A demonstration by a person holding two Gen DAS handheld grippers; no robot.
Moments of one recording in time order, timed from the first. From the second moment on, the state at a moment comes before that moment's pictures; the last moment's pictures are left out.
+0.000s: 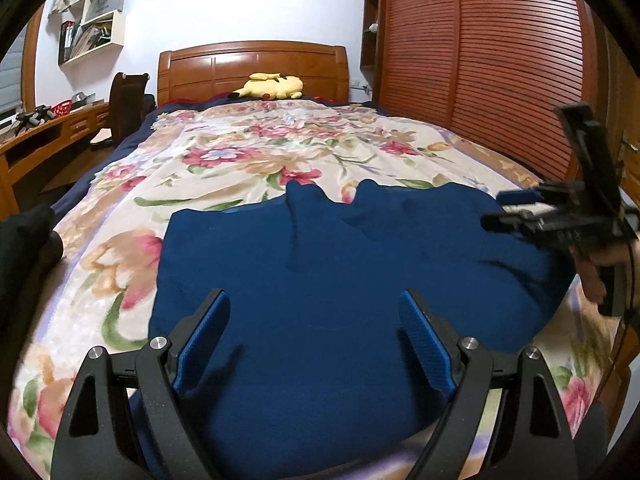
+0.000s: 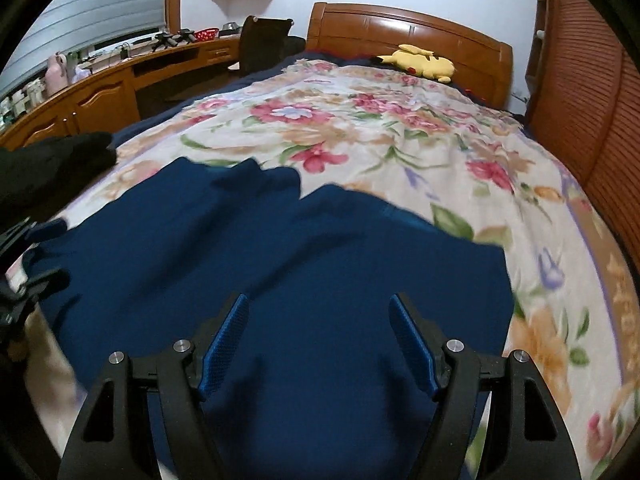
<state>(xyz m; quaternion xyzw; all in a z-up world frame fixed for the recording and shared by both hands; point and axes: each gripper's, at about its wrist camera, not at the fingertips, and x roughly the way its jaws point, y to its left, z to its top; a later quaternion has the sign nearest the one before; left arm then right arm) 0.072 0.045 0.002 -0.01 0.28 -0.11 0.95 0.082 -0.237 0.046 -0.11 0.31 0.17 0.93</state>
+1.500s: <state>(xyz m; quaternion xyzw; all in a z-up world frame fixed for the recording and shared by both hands) 0.048 -0.005 -0.025 0.04 0.31 -0.11 0.94 -0.042 -0.255 -0.010 -0.08 0.25 0.14 0.96</state>
